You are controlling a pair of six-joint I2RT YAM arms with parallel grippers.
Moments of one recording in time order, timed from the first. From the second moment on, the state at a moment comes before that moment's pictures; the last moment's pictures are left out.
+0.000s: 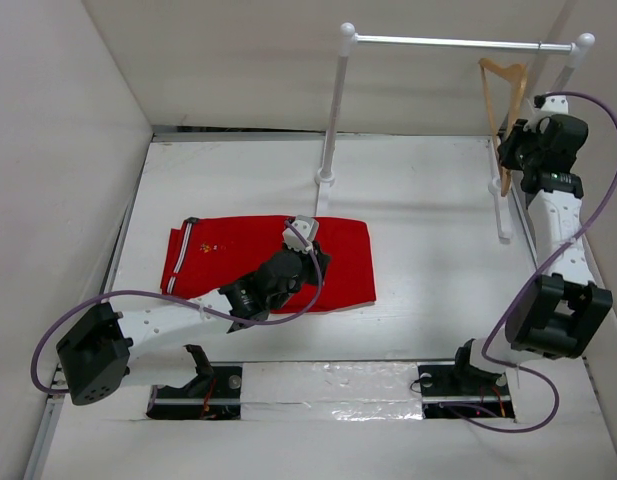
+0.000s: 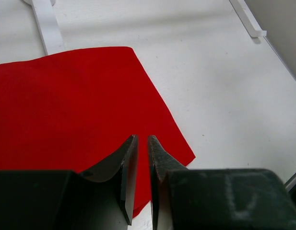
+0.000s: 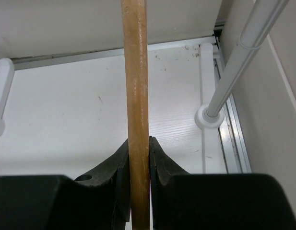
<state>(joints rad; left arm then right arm) -1.04 1.16 0.61 0.25 -0.39 -0.46 -0.31 1.49 1.41 -0.25 -0.20 0.01</state>
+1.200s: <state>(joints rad) -1.07 1.23 0.82 0.25 -0.30 -0.50 0.08 1.01 0.74 0.17 0.14 0.31</state>
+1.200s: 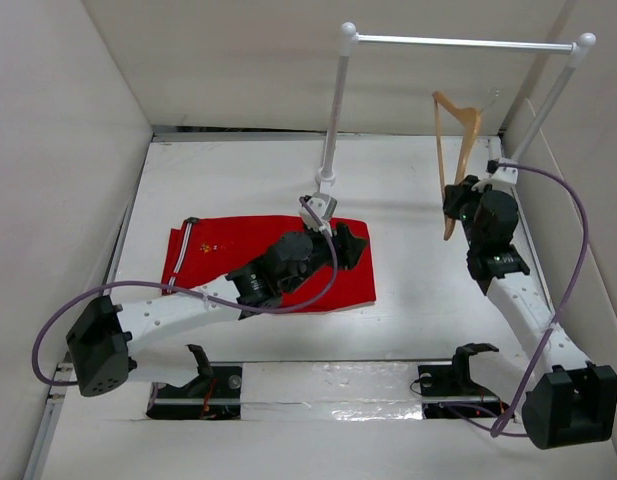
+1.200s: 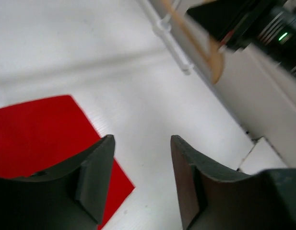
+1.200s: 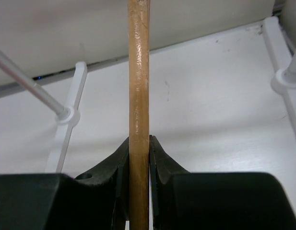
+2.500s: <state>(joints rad) -1.03 2.08 1.82 -0.11 -0.60 -0.45 0.61 0.87 0.39 0.16 0.35 0.39</state>
